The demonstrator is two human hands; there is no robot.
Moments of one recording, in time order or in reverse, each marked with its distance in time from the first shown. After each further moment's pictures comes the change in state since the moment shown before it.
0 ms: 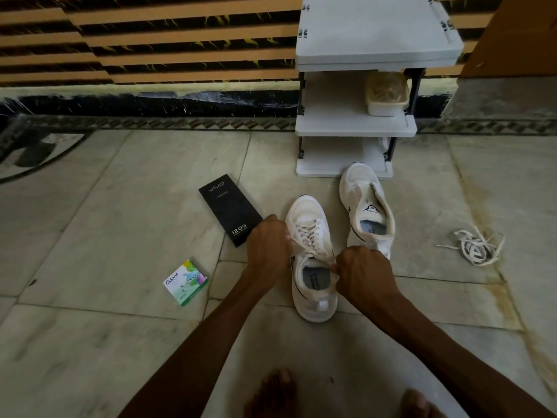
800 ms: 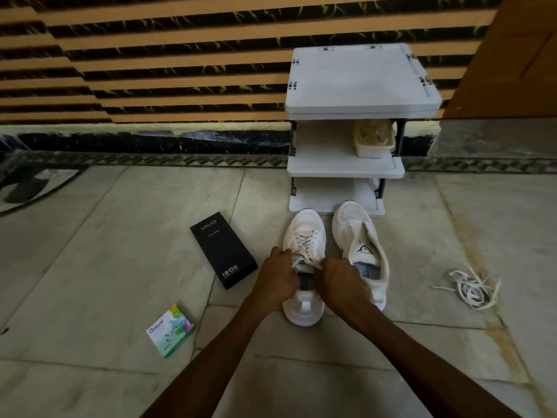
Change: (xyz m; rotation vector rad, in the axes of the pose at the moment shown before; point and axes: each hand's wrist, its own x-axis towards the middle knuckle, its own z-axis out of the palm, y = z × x) left_hand 0.026 0.026 -0.008 -0.266 -0.327 0.088; right_hand 0.065 -0.004 0.003 0.306 0.110 0.058
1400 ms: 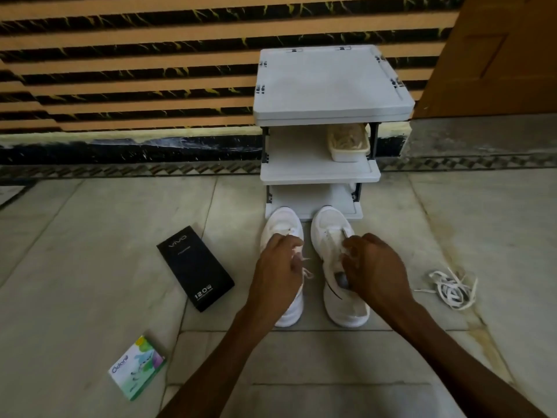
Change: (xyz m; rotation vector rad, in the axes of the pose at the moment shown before) left_hand 0.016 0.039 -0.001 -0.207 0.320 0.280; right_hand 0.012 0.060 -0.058 -0.064 0.290 0.020
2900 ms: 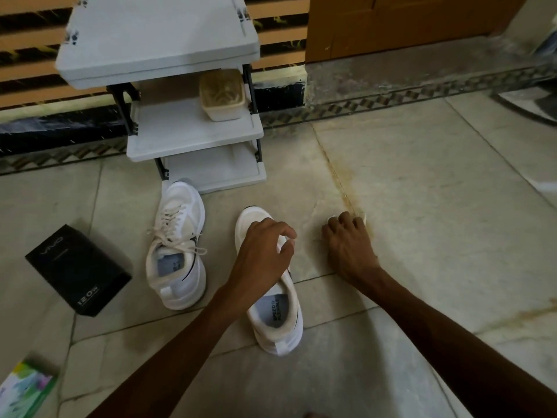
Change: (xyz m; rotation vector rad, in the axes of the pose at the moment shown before) left_hand -0.012 0.092 0.120 -0.024 -0.372 0.152; right_hand -0.042 0.186 0.025 -0.435 -0.152 -0.028
